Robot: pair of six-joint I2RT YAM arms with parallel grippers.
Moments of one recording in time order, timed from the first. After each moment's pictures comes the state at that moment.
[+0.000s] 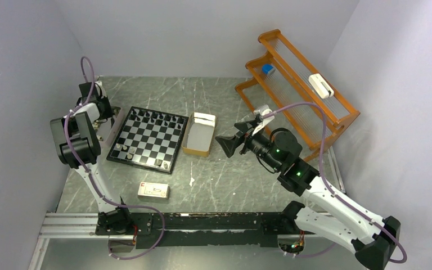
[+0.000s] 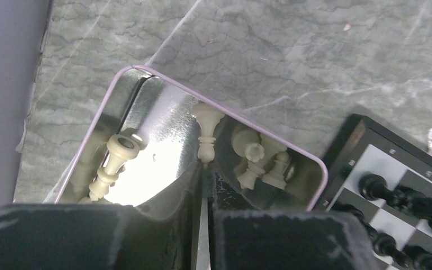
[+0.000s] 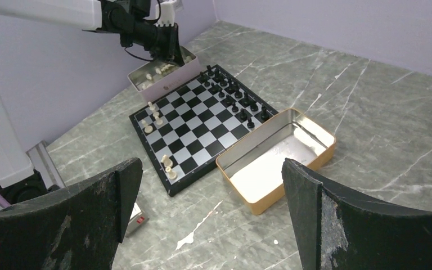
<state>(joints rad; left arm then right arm) 0.31 2.05 1.37 -0.13 0.05 -0.02 0.79 0.81 0.71 0.11 -0.01 0.22</state>
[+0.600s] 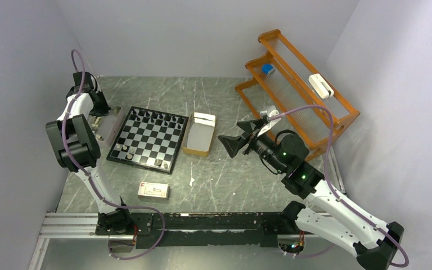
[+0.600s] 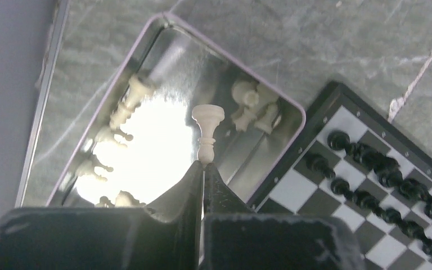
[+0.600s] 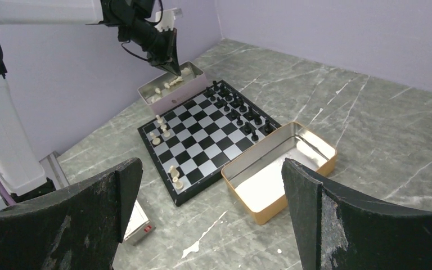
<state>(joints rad) 0.31 1.99 1.53 -0.48 0.02 -0.11 0.79 0.76 0.71 0.11 -0.01 0.23</state>
